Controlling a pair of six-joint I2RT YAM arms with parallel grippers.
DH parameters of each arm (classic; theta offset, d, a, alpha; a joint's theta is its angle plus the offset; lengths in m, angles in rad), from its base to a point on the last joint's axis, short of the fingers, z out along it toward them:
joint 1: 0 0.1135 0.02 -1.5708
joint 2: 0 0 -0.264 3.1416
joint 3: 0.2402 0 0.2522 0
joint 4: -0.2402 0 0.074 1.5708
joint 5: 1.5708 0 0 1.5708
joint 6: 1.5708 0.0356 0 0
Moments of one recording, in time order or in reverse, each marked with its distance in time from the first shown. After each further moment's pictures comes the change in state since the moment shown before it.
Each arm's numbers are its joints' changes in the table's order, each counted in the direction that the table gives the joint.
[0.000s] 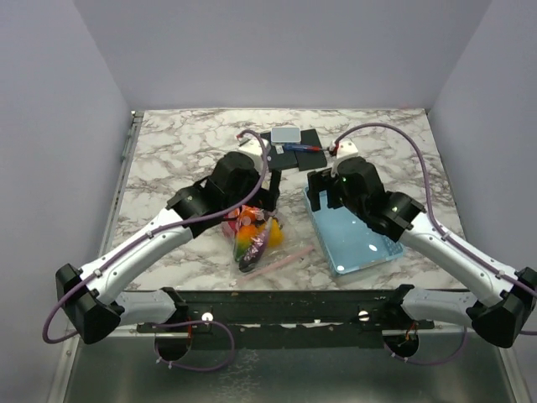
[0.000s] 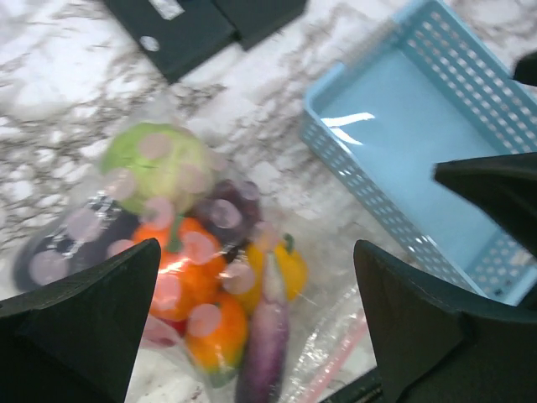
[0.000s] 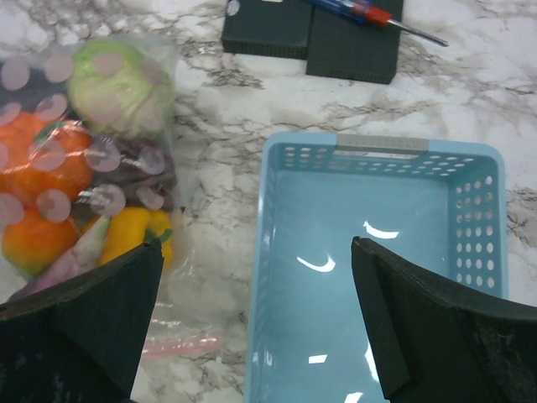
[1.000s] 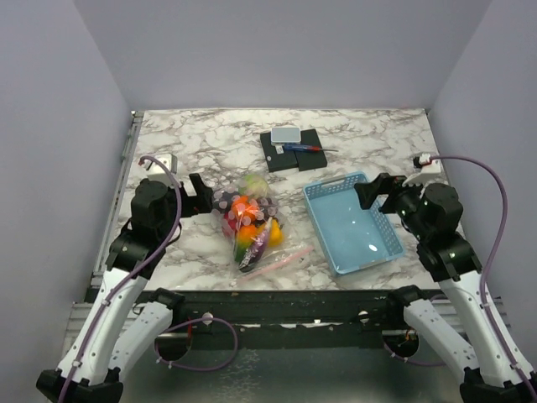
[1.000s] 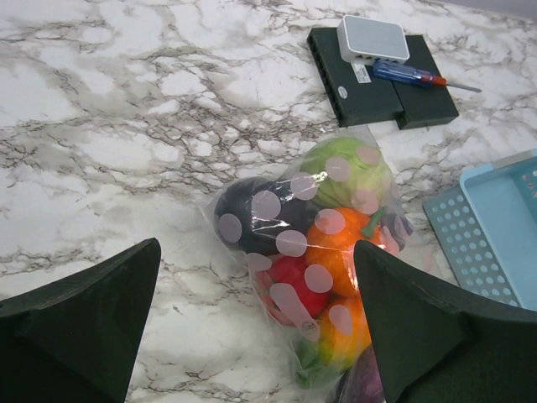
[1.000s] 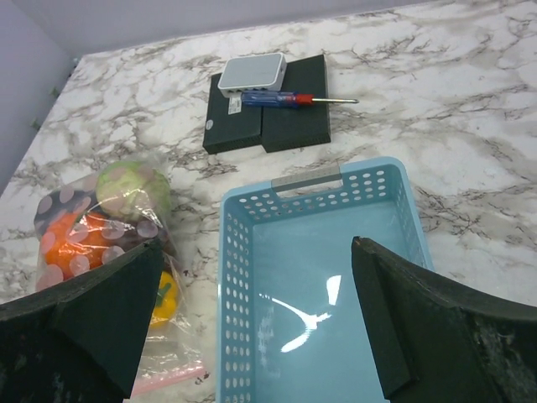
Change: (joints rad) left arm 0.549 -0.468 -0.317 0.025 0.085 -0.025; right arm -0.528 -0.443 -0.238 0.133 -0.380 0.063
